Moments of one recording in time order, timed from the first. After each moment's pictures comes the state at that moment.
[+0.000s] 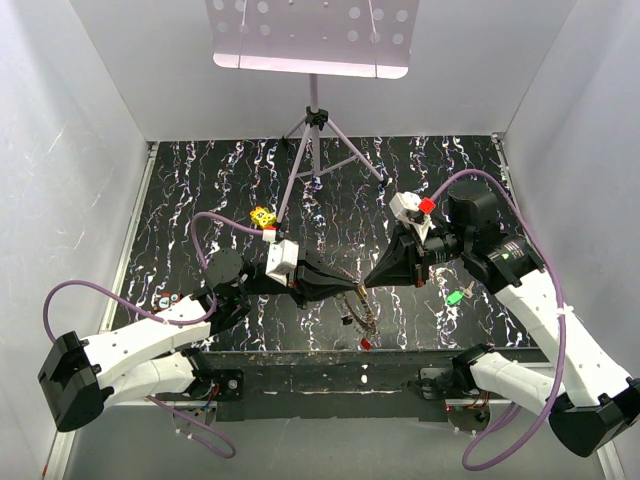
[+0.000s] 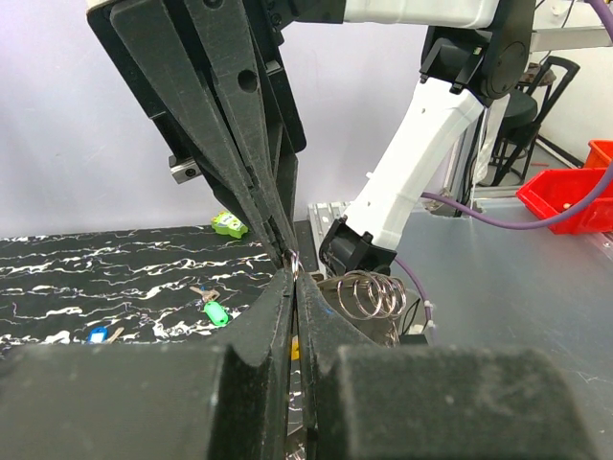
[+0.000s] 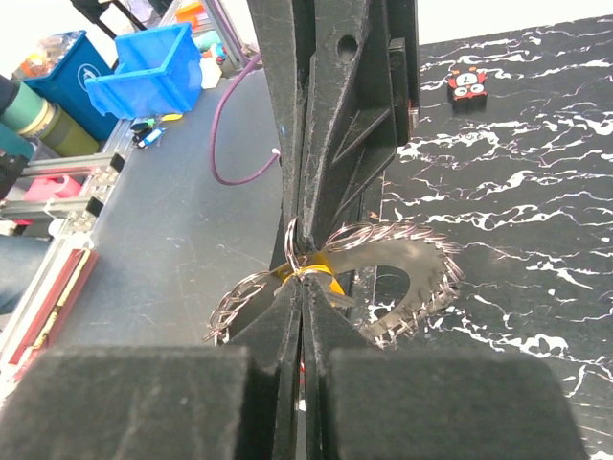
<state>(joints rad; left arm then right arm) -0.93 0.99 0.63 0.73 0.69 -0.20 0.53 0.97 1.11 -0.56 -1.28 -0.13</state>
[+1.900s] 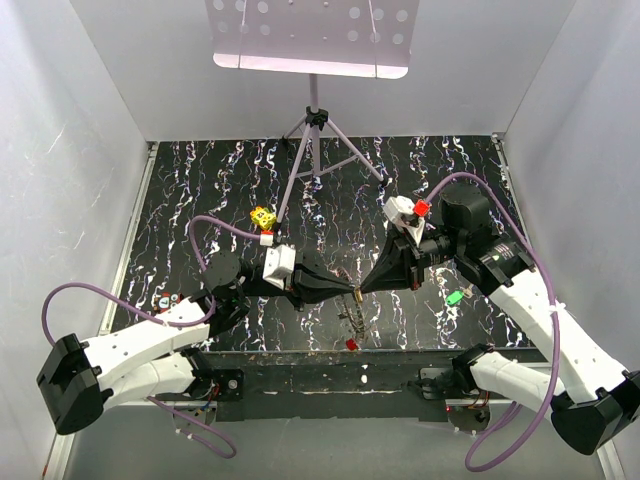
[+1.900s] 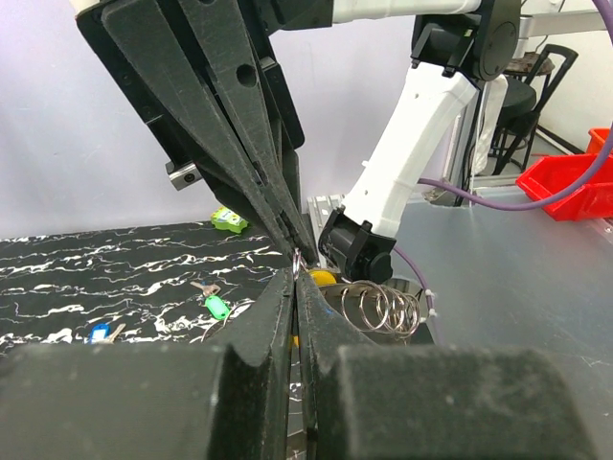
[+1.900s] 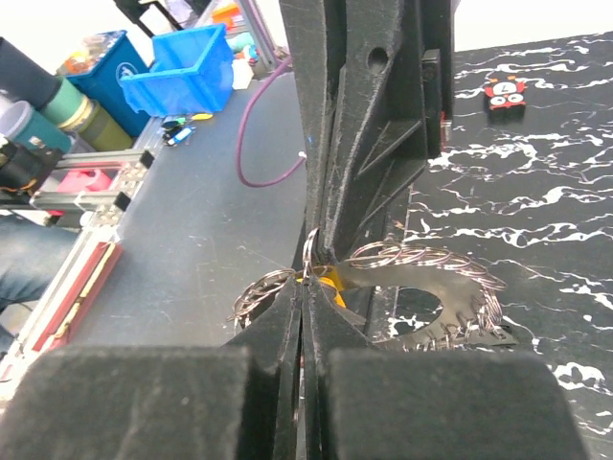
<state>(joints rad) -0.91 0.98 0.60 0.76 0.72 -0.18 0.57 0.98 1.05 -0.43 -1.31 -0.05</state>
